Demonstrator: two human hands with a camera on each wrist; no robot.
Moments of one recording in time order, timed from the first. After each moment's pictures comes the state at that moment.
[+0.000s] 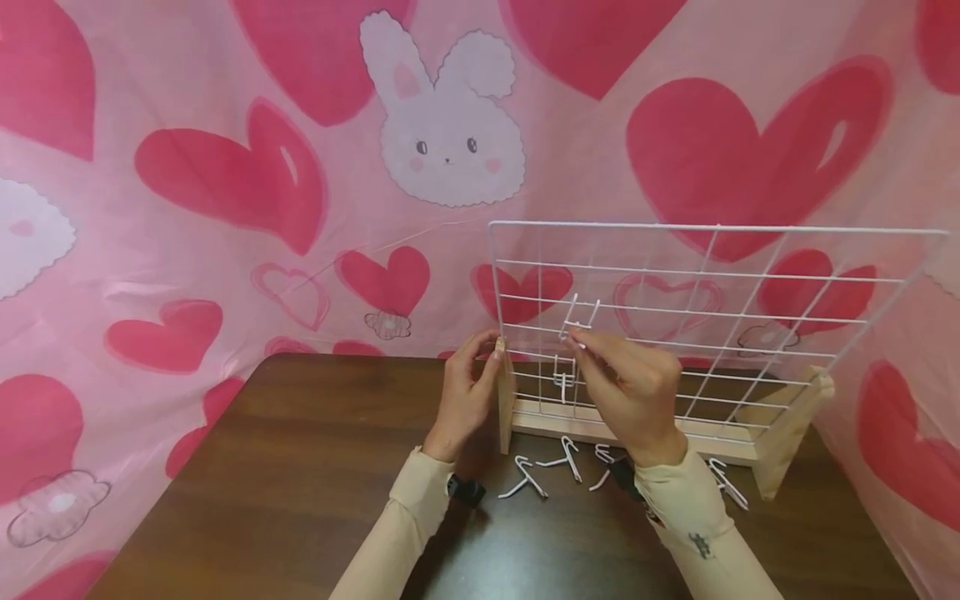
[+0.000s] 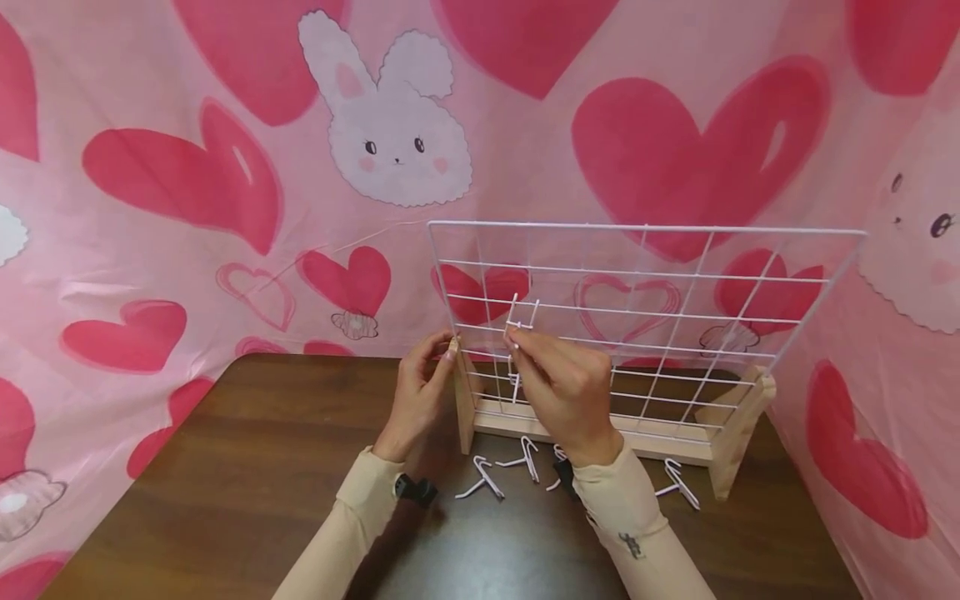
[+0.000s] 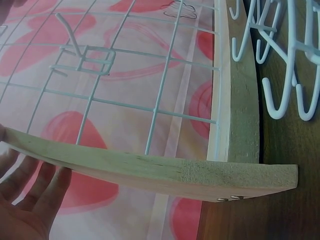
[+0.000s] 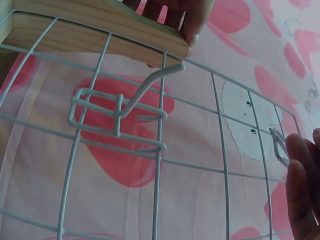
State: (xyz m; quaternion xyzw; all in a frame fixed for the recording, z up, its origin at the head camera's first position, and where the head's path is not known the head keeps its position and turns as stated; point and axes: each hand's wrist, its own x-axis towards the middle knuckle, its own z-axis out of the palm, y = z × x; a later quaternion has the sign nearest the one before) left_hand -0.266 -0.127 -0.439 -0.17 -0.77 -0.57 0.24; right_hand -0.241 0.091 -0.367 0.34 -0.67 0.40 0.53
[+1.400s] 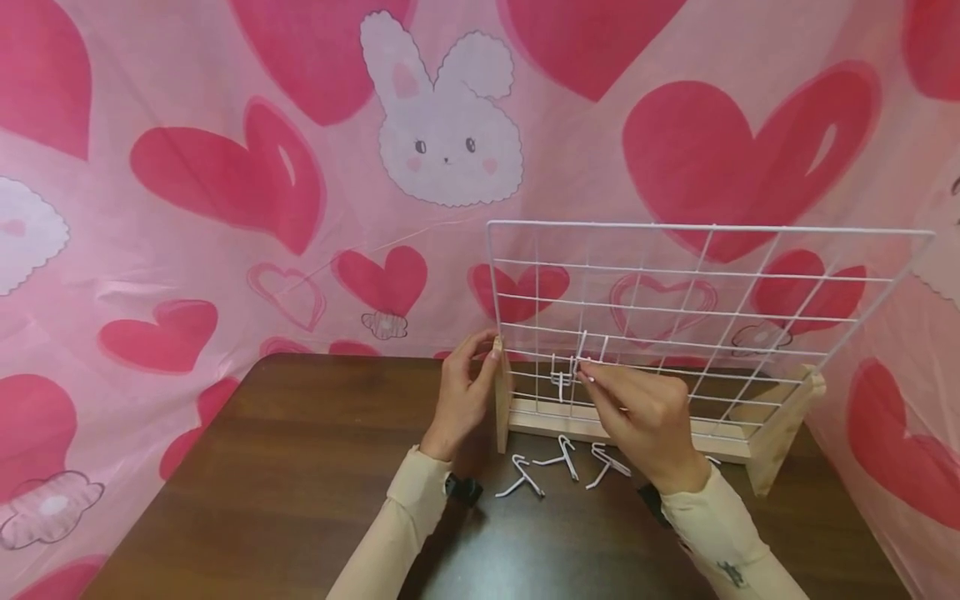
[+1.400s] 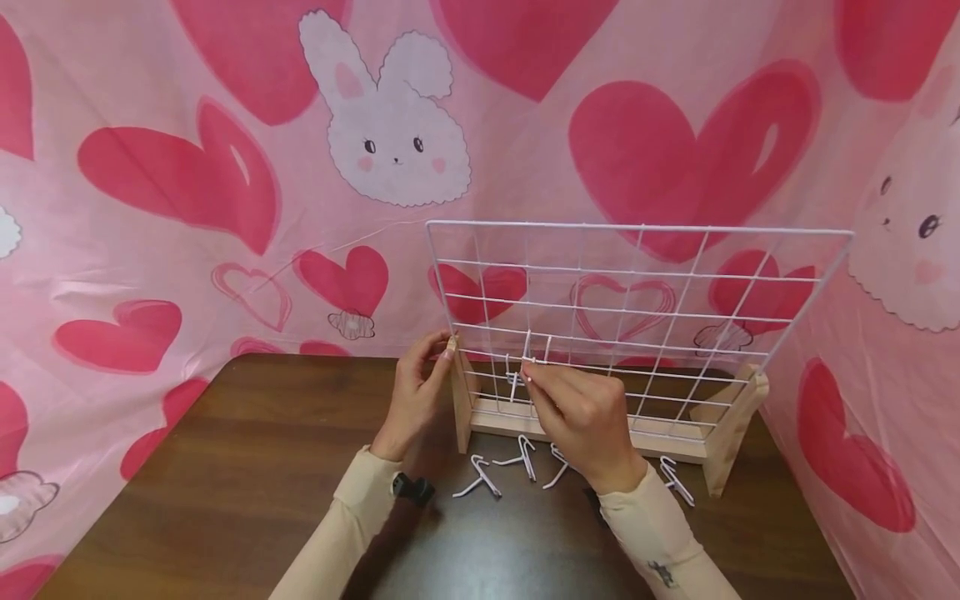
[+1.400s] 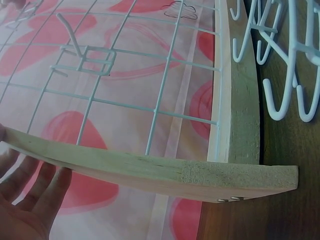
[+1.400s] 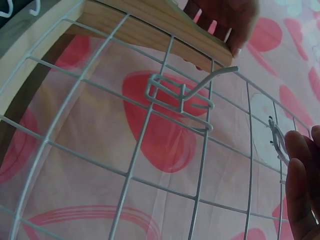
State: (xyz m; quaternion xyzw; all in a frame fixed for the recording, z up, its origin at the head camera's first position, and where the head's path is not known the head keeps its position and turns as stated) left_hand -0.265 -0.128 -0.439 -0.17 -0.77 -0.56 0.25; right_hand -0.227 0.117 -0.391 0.38 -0.70 0.31 0.51
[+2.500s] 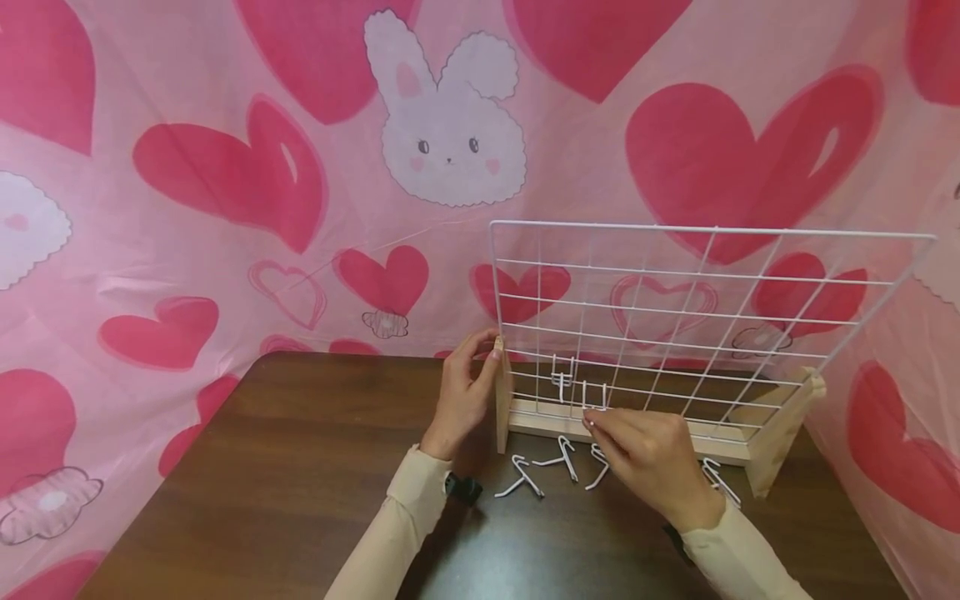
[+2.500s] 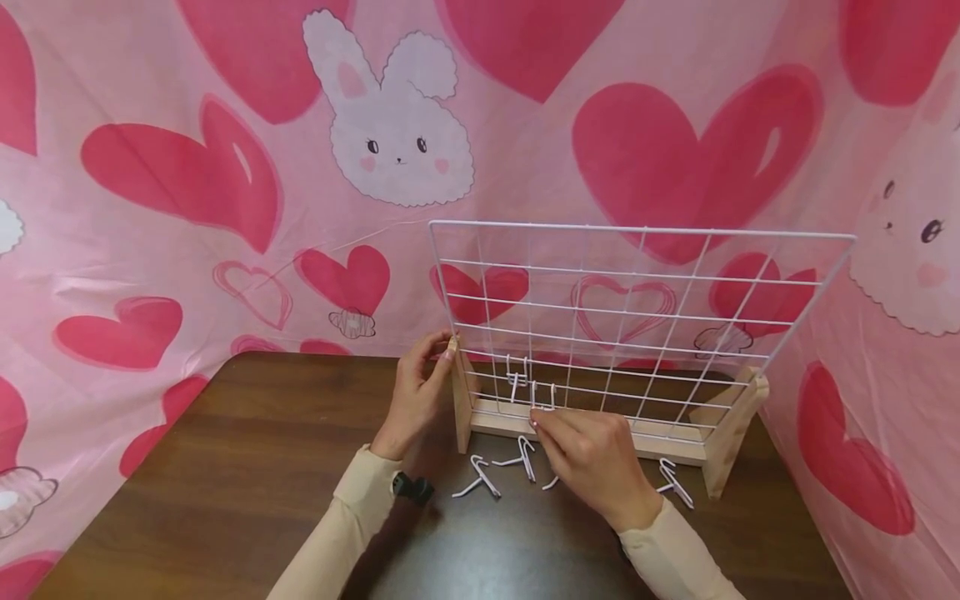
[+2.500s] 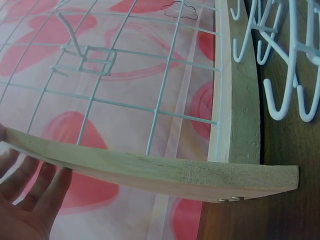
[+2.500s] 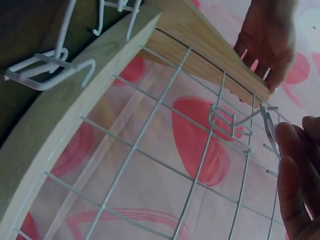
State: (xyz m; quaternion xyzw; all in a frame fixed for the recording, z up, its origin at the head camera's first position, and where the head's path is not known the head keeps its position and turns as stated) left_hand -0.263 -0.128 -0.437 -0.18 -0.78 -0.55 0.24; right_hand -0.212 0.134 -0.429 0.41 -0.74 0.24 0.47
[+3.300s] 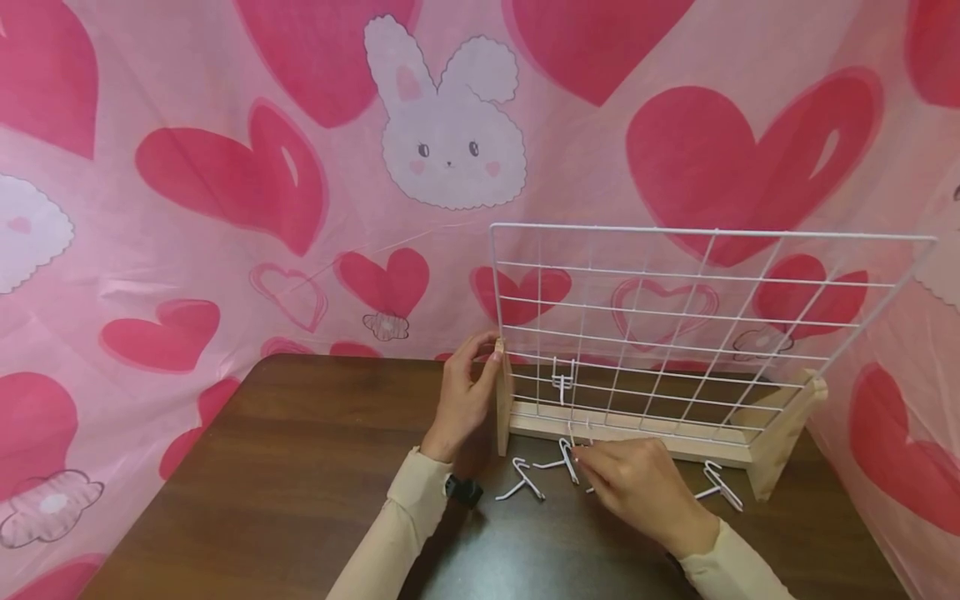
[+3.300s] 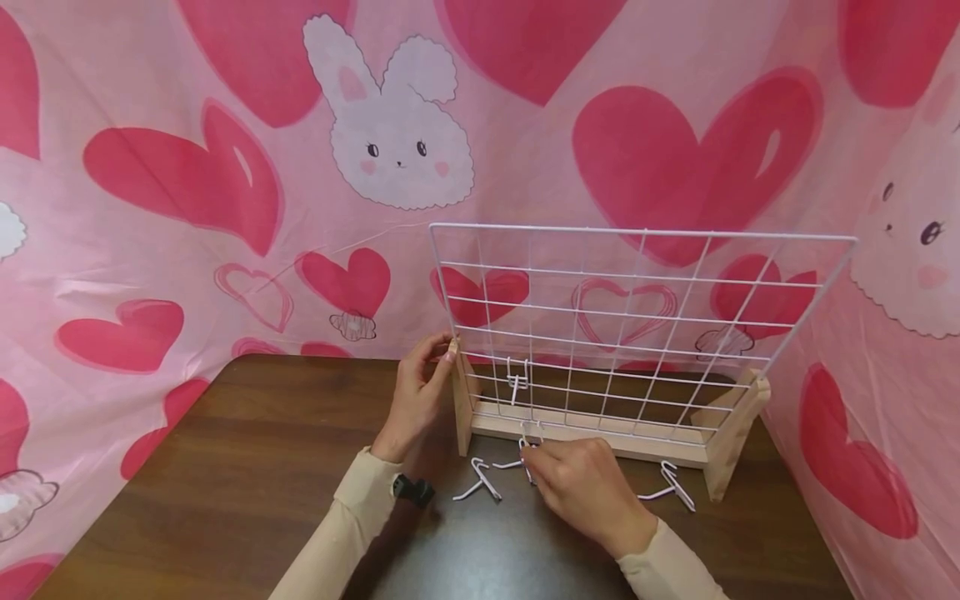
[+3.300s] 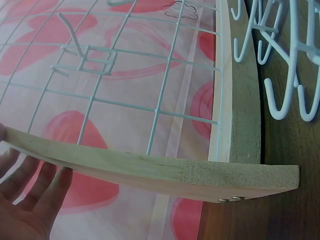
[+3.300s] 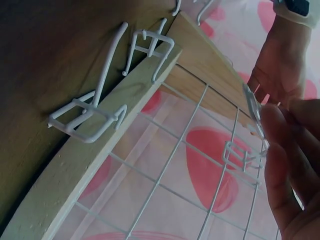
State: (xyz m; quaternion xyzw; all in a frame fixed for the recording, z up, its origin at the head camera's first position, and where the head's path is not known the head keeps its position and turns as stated) left_hand -0.264 -0.128 -0.436 -0.17 -0.78 -0.56 0.24; right_hand -0.200 0.131 -0.454 0.46 -0.77 0.19 0.39
